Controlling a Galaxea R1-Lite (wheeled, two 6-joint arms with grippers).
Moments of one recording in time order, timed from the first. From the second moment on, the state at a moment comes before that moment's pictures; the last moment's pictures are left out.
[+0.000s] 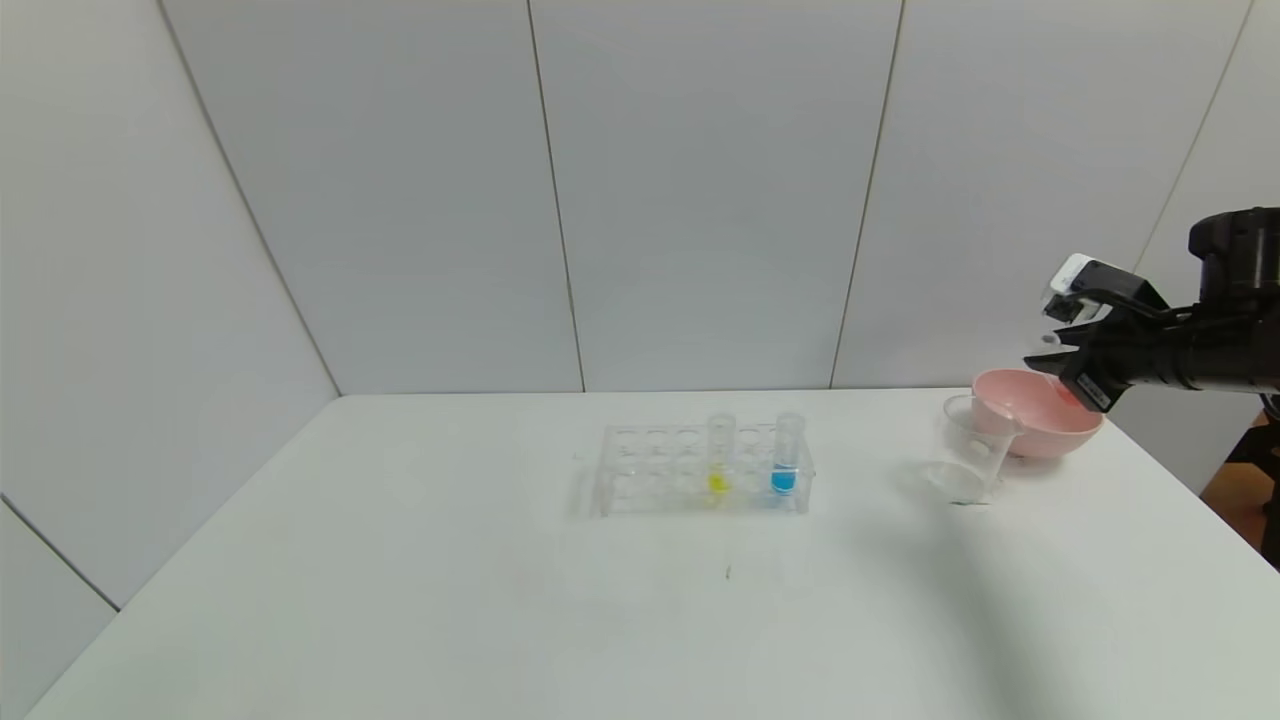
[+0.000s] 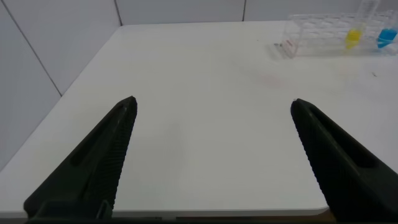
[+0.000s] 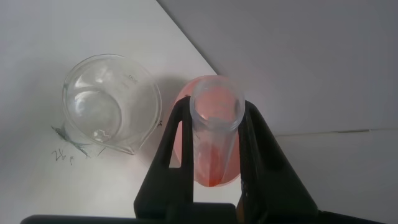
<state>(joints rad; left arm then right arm) 0.00 0.00 0.00 0.00 0.00 0.00 -0.14 1.92 -1.35 -0.11 0.25 -0.89</state>
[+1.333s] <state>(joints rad) 0.00 0.00 0.00 0.00 0.00 0.00 -0.06 1.96 -1.79 0.66 0.05 -1.25</state>
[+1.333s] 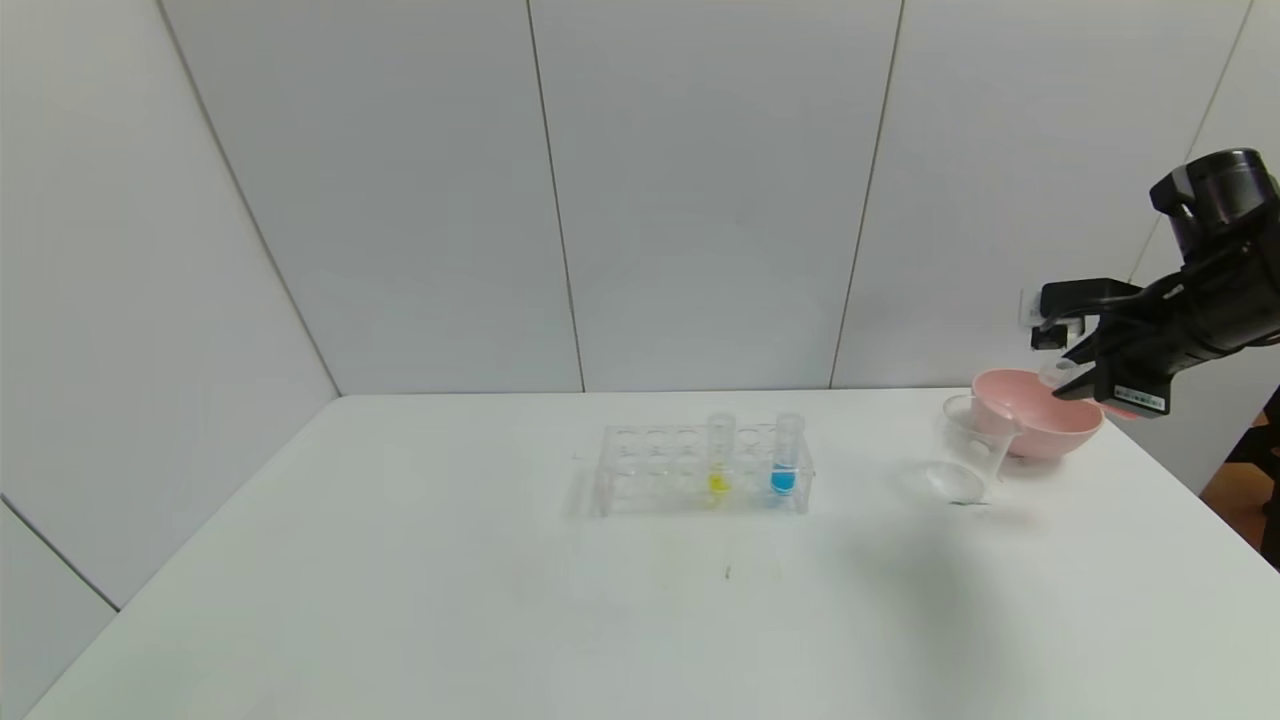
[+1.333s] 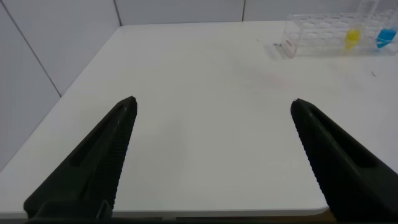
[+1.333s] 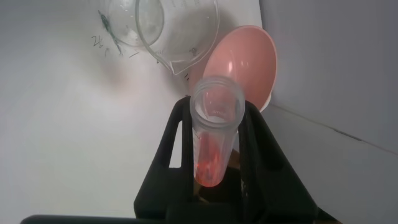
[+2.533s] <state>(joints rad) 0.00 0.00 0.00 0.00 0.00 0.00 0.01 2.12 -2.00 0.77 -0.16 -1.31</state>
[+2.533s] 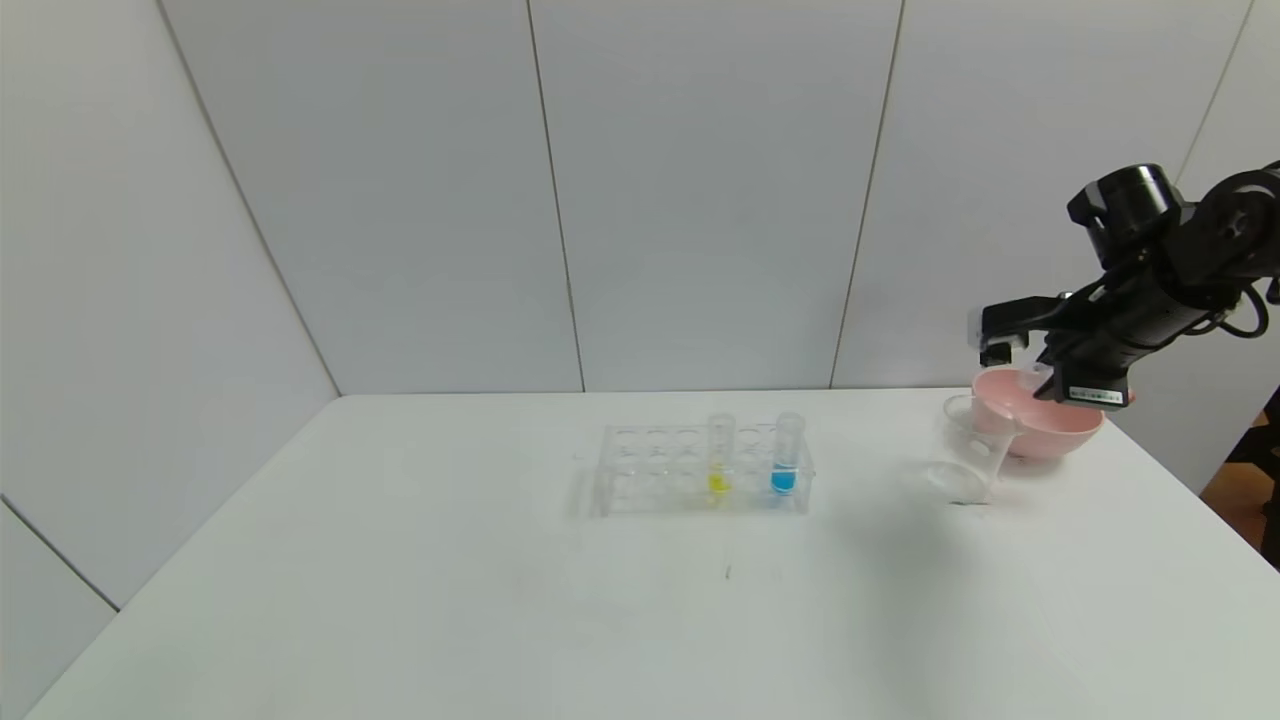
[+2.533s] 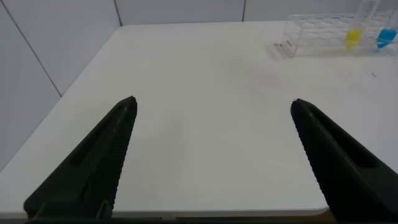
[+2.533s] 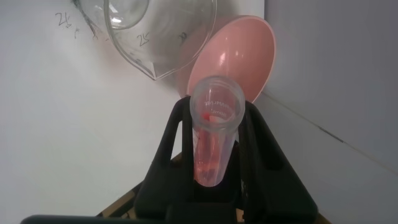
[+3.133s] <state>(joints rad) 0.00 0.00 0.00 0.00 0.00 0.00 0.04 2.15 -2.00 0.74 -0.25 -1.32</state>
